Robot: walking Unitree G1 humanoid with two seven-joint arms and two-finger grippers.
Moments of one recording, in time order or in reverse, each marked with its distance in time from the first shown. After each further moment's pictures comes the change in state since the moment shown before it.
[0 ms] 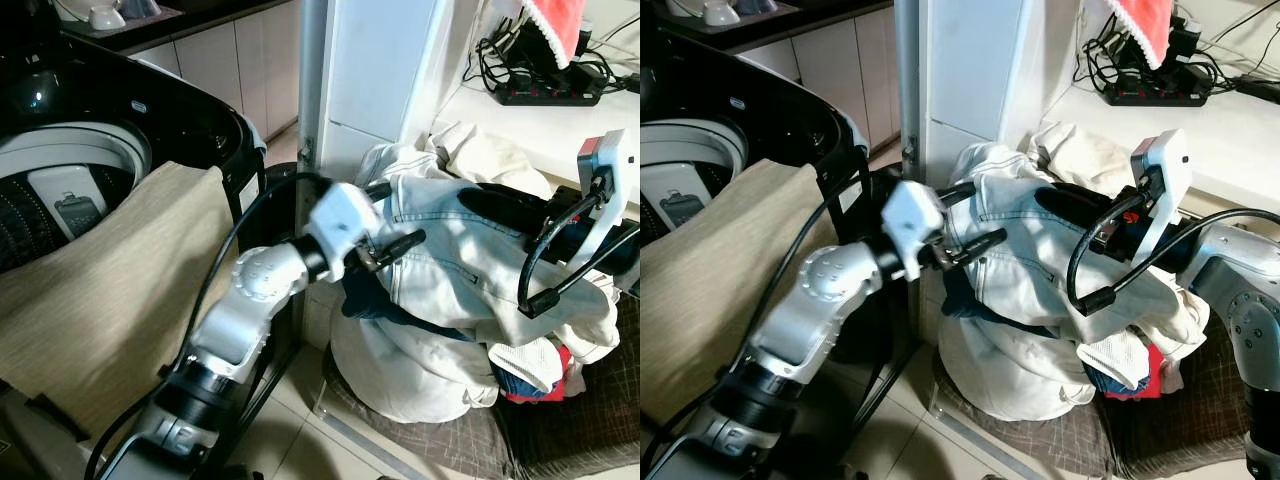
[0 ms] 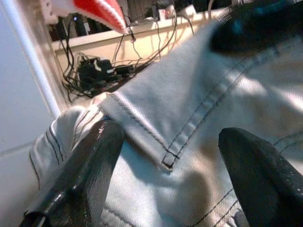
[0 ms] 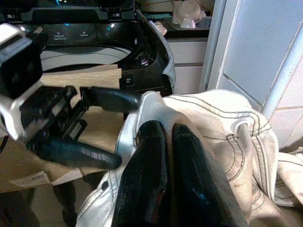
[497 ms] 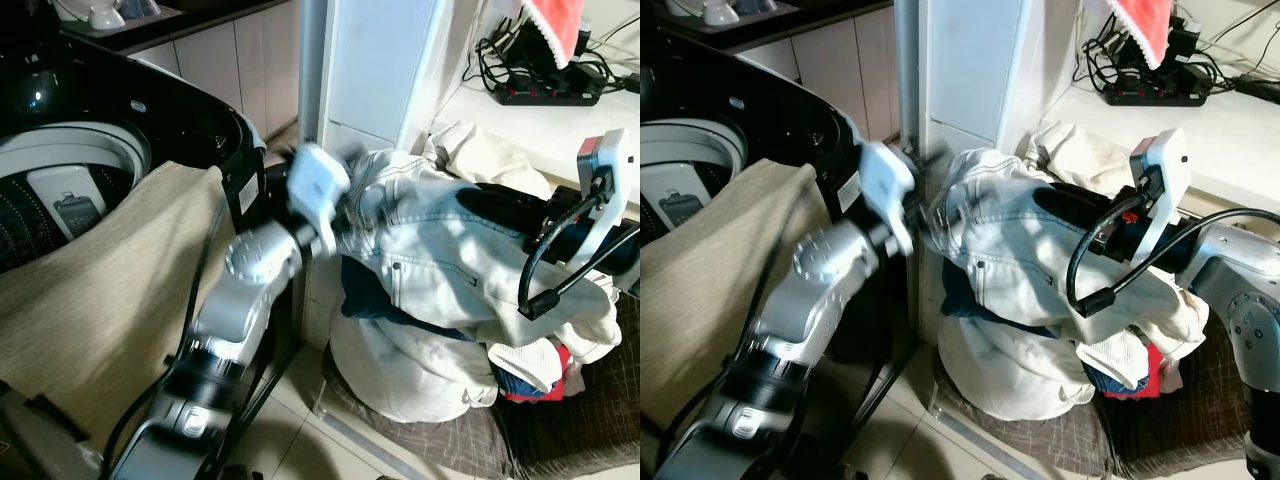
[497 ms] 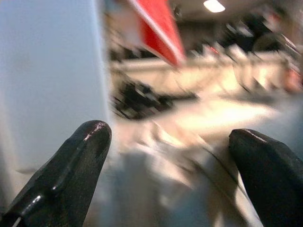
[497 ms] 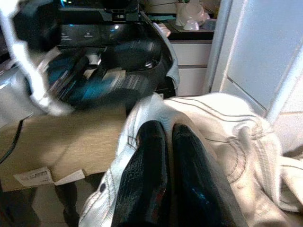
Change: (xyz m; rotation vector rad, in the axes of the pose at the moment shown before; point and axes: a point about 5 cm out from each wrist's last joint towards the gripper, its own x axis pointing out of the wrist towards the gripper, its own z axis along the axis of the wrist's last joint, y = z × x) left arm 0.007 0.031 0.019 -0.055 -0.157 0.274; right arm 0.001 0.004 0.003 -0.013 -0.008 0.022
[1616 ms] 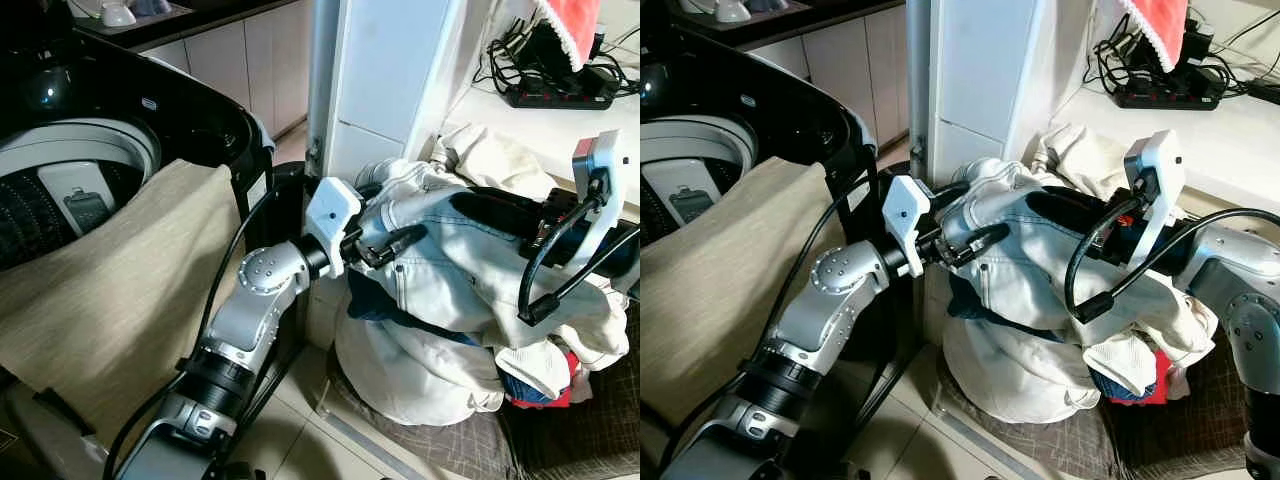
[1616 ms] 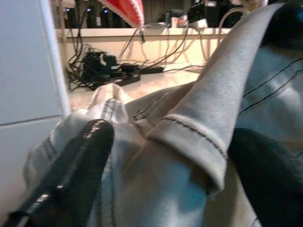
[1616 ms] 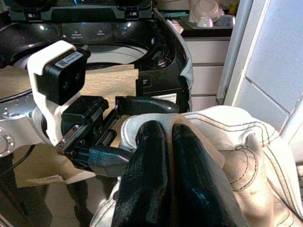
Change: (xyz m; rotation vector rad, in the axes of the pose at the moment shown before) left arm -0.009 -0.026 -0.039 -0.064 0.144 -0.251; right arm 0.001 0.003 -0.001 0.017 0.012 0.027
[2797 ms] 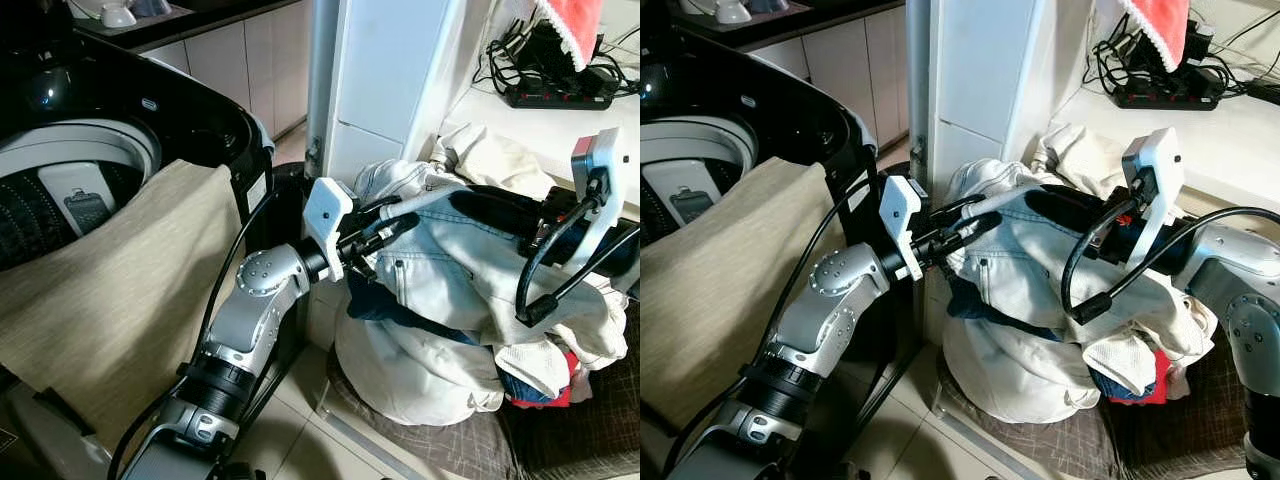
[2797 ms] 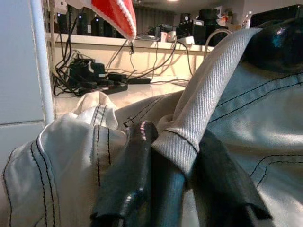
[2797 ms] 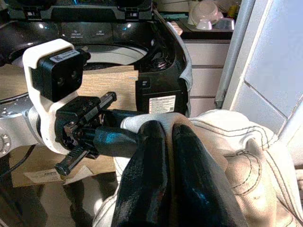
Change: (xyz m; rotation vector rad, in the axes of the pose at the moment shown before) left arm -0.002 -0.002 0.002 -0.089 -0.056 -0.033; right arm 0.001 0.003 0.003 -0.025 0.000 -0.006
